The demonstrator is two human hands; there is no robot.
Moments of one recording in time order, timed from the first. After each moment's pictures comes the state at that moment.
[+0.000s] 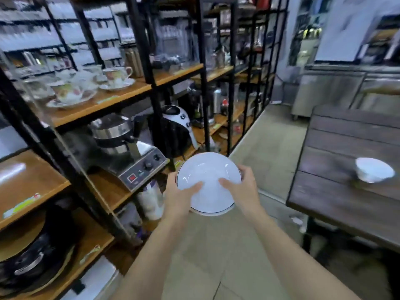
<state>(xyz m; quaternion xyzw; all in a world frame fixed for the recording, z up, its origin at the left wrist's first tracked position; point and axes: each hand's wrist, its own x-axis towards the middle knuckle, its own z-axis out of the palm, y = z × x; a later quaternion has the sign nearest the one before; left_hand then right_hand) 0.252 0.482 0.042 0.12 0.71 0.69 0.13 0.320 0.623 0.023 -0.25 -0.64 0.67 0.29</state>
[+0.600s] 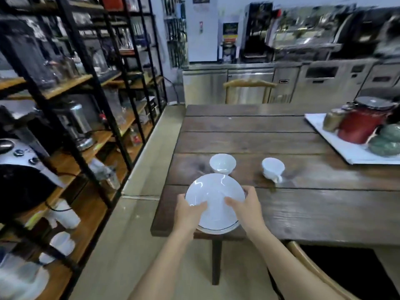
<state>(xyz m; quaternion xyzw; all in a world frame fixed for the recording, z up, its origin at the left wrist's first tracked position) 0.437 0.854 -0.021 0.19 0.72 0.55 0.38 0.565 0.931 -0.036 -0.50 -0.56 0.54 0.38</state>
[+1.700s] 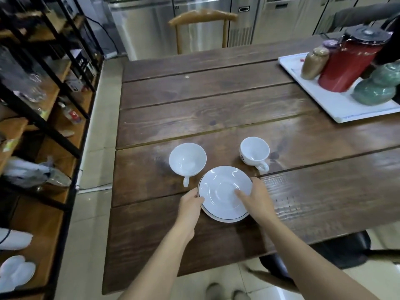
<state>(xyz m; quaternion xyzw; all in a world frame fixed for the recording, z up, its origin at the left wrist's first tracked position) 0.438 1.017 -0.095 0.24 0.70 0.40 0.55 0.599 1.074 -0.120 -0.69 -0.59 0.39 0.18</state>
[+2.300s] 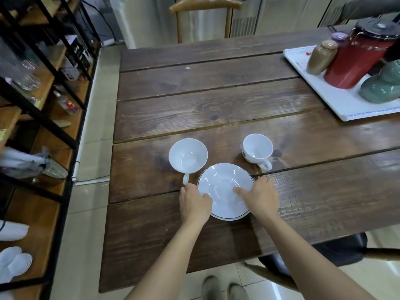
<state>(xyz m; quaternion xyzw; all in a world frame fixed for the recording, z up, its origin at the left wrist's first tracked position) 0.449 1.032 -0.098 0.34 0.84 0.23 0.36 0.589 1.082 -0.118 -0.77 -0.58 0.23 0.06</state>
